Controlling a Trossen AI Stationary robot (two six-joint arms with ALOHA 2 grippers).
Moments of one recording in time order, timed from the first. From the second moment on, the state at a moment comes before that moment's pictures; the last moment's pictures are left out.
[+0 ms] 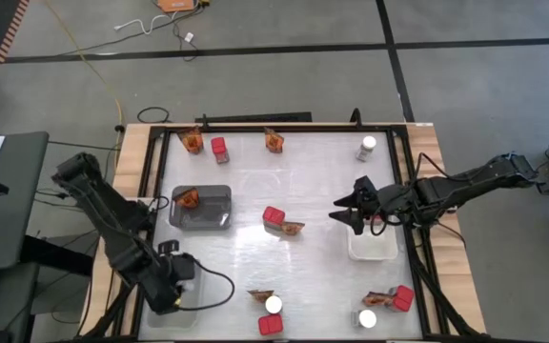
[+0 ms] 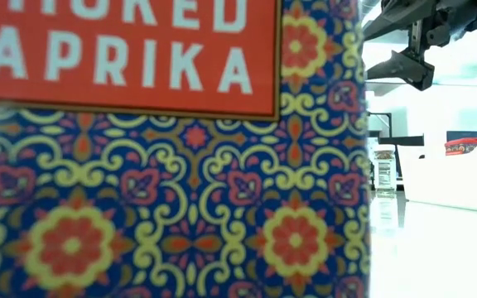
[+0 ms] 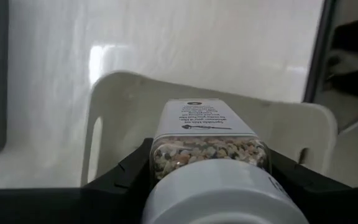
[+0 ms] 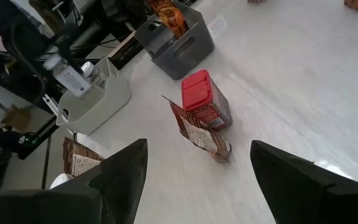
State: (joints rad) left arm -0.90 1.39 1.16 -1.04 -0.15 -1.02; right arm 0.24 0.83 0.58 -0.22 0.30 0.81
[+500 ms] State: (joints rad) left arm -0.89 1.48 1.09 -1.01 -0.12 -0.97; right arm 0.24 0.83 0.58 -0.22 0.31 0.81
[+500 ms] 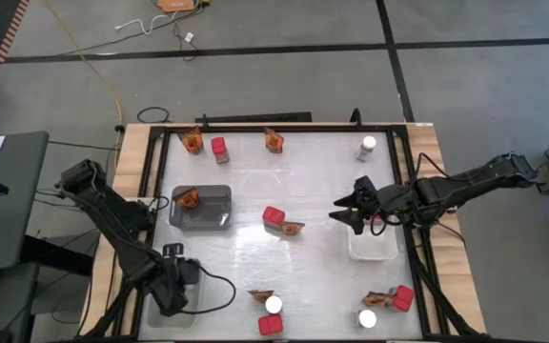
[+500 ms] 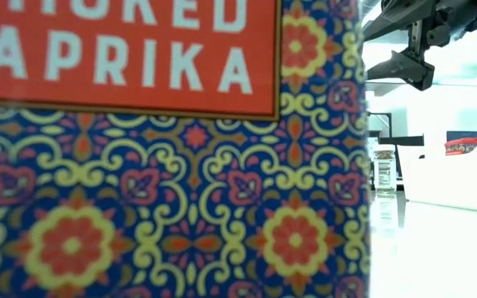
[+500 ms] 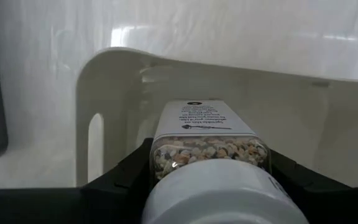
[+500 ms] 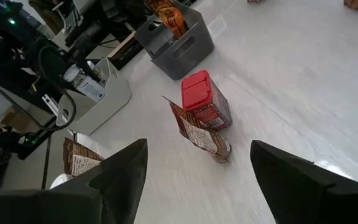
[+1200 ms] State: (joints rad) left arm -0.82 1.47 0.98 -0.92 -0.06 -0.86; right arm 0.24 0.83 0.58 -0.22 0.31 0.80
